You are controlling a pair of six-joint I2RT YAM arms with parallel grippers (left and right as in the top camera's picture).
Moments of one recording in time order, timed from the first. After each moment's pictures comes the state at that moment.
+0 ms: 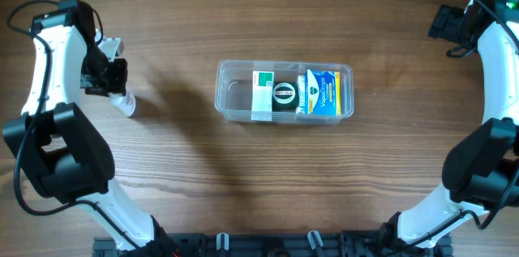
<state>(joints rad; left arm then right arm) 0.26 1.98 1.64 -1.29 -0.04 0.23 -0.29 1.89 1.69 -0.88 0.21 0.09</state>
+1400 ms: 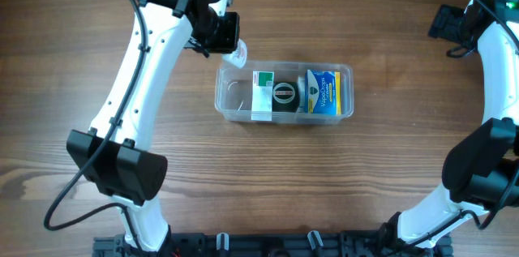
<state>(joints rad) -0.34 1.97 2.12 -1.45 0.16 -0.24 -0.29 1.89 1.69 -0.88 0.21 0.09</state>
